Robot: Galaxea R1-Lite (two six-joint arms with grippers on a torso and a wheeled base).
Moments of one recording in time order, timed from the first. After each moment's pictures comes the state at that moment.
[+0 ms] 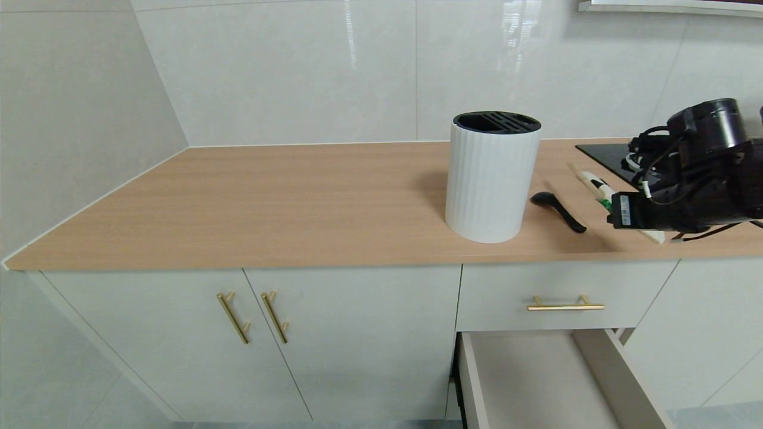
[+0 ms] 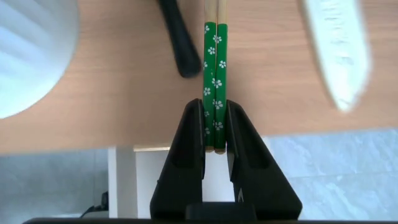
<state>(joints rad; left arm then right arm) 0.00 0.00 0.00 0.00 0.04 -0.01 0.13 1.73 -1.34 0.22 -0.16 0.12</state>
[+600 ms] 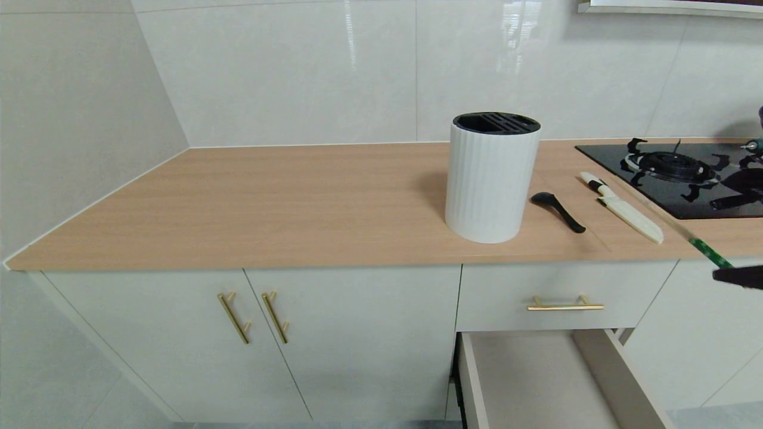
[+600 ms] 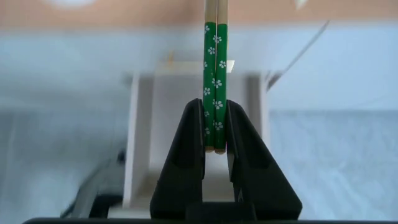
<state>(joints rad) 0.00 0.00 0.00 0.00 0.04 -0.01 0.14 1.15 -0.99 0.46 -0.04 0.09</state>
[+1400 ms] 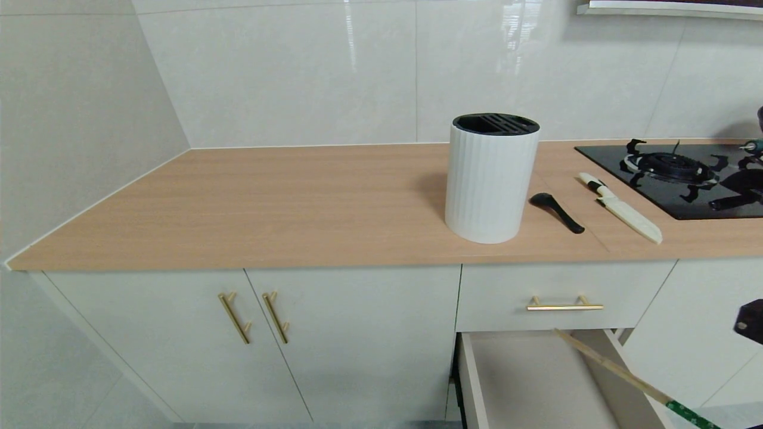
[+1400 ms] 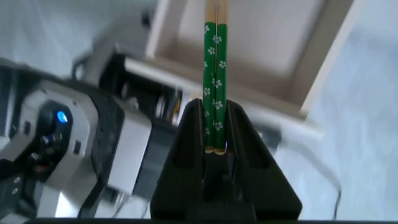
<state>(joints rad) 0.00 0.00 0.00 0.00 0.04 -0.01 0.39 1.15 -0.80 0.75 0.05 0.12</state>
